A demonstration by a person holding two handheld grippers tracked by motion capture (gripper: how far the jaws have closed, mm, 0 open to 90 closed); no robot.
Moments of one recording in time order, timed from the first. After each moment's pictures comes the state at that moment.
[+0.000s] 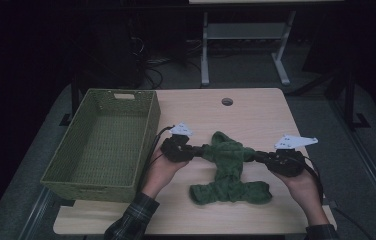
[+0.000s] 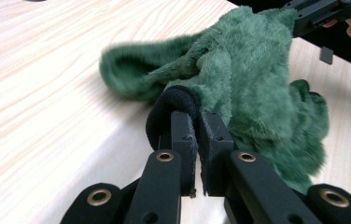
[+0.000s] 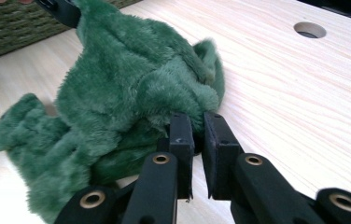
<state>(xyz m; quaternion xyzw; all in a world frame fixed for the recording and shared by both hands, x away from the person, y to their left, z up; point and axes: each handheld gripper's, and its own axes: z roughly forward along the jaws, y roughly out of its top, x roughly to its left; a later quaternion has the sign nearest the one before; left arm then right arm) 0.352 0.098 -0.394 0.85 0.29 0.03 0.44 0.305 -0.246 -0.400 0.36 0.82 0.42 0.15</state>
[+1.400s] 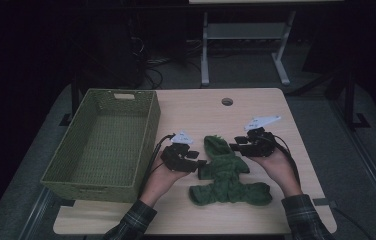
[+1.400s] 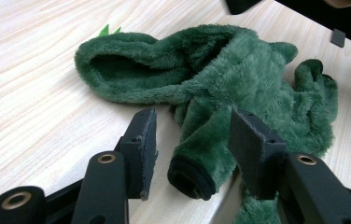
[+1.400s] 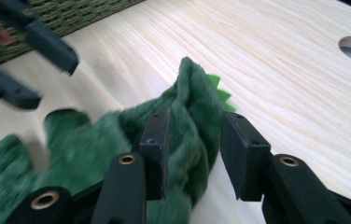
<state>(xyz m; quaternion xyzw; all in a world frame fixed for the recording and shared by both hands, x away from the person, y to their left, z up) 0.344 0.093 -0.411 0.86 0.29 0.04 0.42 0.368 -0.184 -0.393 0.35 0.85 0.39 0.12</state>
